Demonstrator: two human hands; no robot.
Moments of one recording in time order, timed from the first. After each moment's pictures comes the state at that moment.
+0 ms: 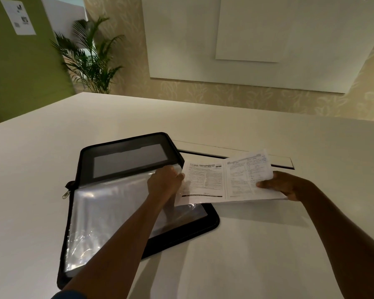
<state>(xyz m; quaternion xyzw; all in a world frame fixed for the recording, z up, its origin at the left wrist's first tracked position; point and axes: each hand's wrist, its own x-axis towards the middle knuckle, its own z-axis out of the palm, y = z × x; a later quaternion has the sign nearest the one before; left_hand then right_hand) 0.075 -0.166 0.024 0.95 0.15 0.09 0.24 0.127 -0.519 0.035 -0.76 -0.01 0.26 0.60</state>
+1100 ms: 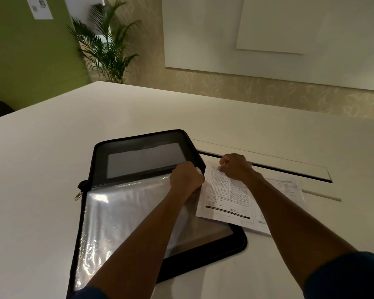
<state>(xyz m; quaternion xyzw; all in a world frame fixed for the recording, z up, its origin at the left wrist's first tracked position) 0.125 -0.154 0.024 0.94 0.17 0.01 0.28 0.216 -0.318 0.014 -0.97 -0.10 0.03 0.21</state>
